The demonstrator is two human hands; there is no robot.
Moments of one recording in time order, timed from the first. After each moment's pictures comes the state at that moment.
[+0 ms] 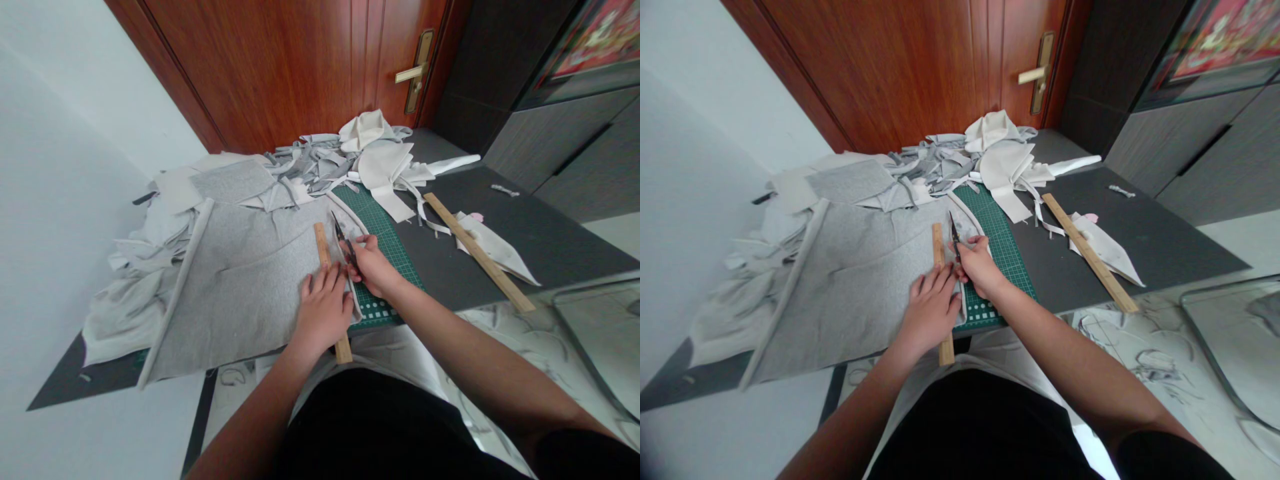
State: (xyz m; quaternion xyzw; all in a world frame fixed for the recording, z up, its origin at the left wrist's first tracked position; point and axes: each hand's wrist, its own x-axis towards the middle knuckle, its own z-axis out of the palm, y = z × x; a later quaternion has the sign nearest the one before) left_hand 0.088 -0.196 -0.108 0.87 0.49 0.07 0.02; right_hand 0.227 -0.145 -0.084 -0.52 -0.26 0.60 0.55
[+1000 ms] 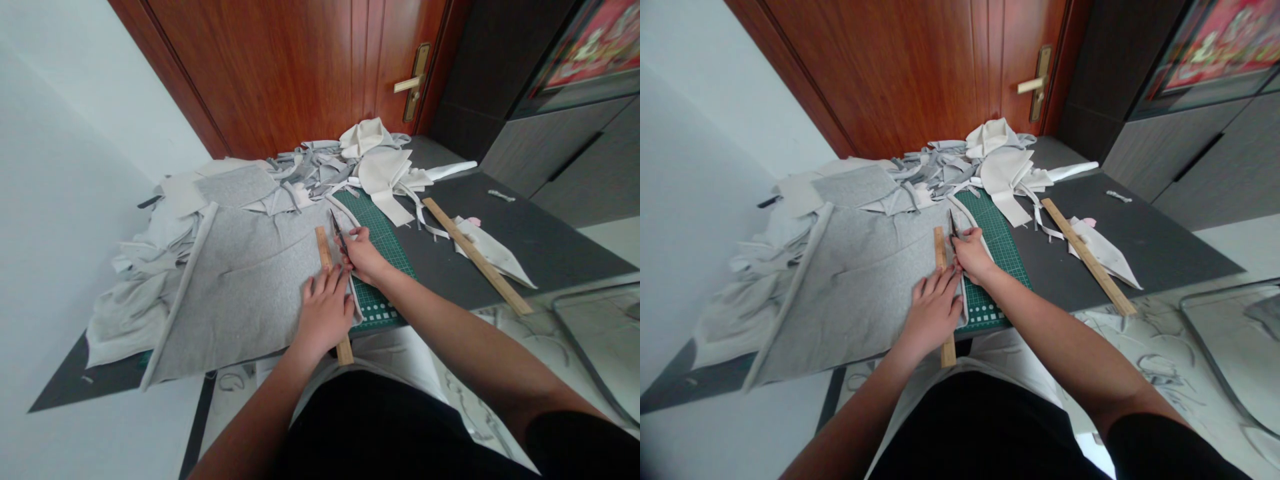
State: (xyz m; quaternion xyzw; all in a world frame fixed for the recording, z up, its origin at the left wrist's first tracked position) left_hand 0.089 -0.197 -0.109 0.87 0.49 0.08 0.01; right_hand 0.220 -0.112 -0.085 -0.54 -0.27 0.58 0.55
